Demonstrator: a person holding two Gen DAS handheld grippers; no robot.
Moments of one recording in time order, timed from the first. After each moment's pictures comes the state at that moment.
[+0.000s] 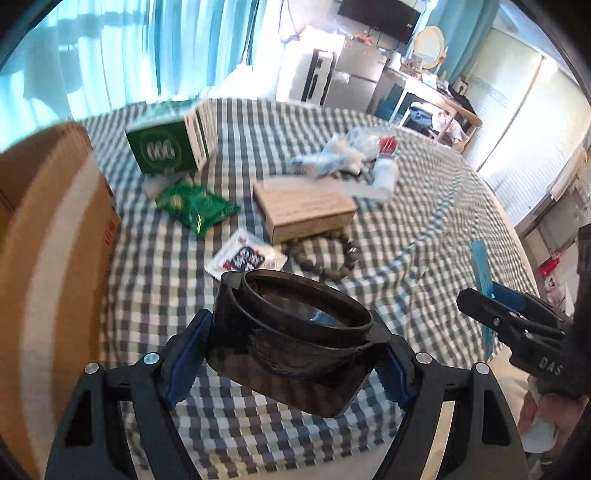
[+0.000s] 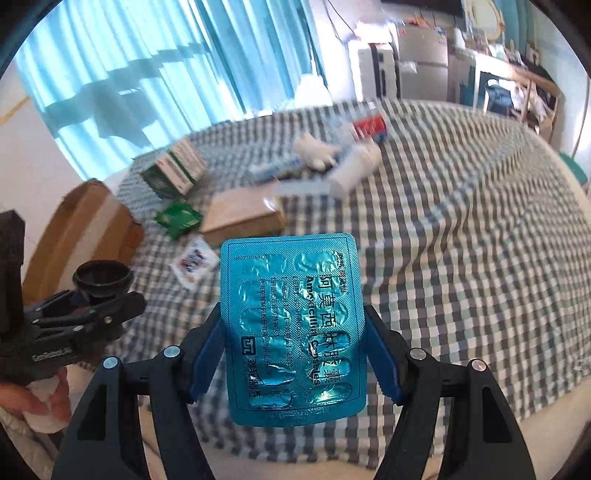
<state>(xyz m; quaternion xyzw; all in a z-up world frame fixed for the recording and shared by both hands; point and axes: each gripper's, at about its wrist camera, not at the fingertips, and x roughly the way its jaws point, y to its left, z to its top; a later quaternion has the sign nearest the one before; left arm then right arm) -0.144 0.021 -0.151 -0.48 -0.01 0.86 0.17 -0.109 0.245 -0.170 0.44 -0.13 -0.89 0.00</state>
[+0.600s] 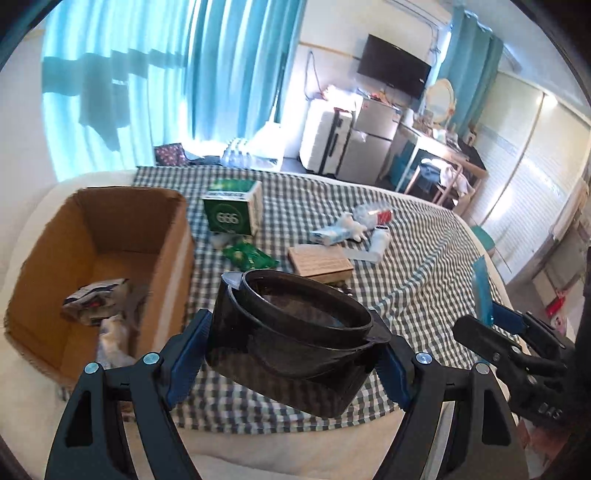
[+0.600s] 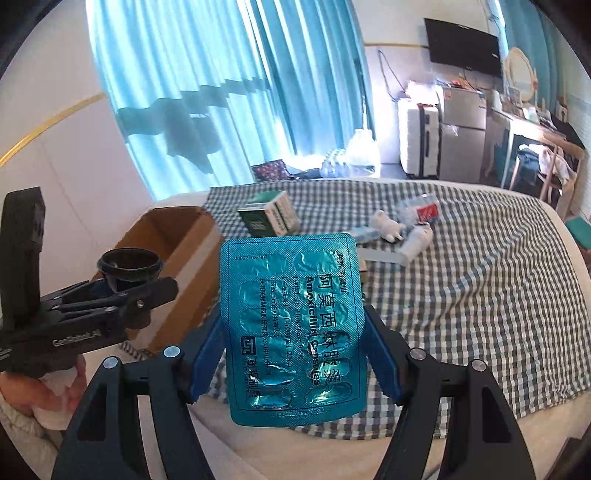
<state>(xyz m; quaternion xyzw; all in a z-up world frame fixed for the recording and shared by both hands) -0.075 -0.039 -0.046 -0.40 -0.04 0.91 0.12 -0.052 0.162 -0.059 0.36 -0.09 -0.93 0.08</state>
